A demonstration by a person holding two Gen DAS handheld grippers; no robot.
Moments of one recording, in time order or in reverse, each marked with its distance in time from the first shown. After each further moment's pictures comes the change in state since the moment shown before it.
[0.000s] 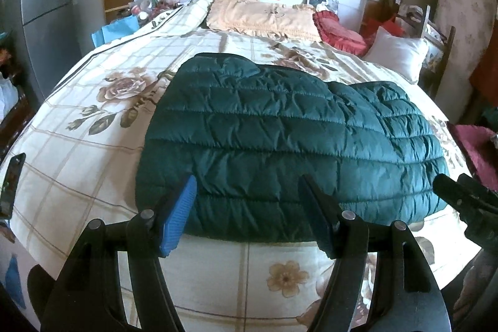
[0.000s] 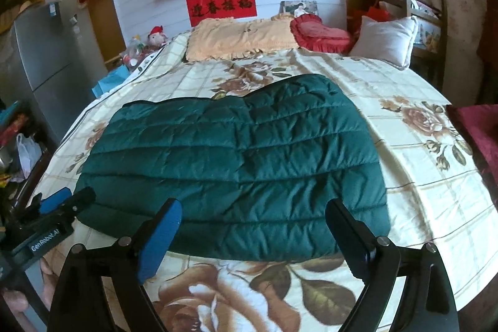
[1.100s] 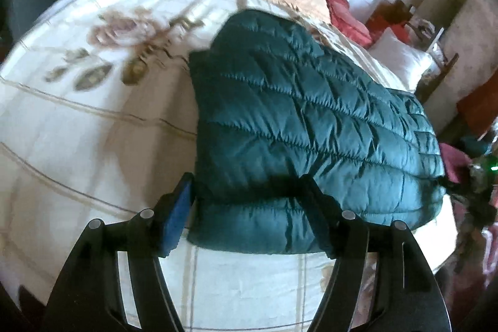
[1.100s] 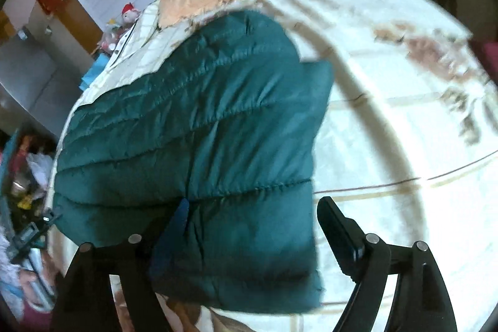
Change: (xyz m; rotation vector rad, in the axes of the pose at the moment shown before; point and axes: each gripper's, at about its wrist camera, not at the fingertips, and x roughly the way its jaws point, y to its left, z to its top) left arm 0.048 0.100 0.016 -0.156 0.177 -0.139; right arm 0.074 -0.135 0.031 0.127 0.227 0.076
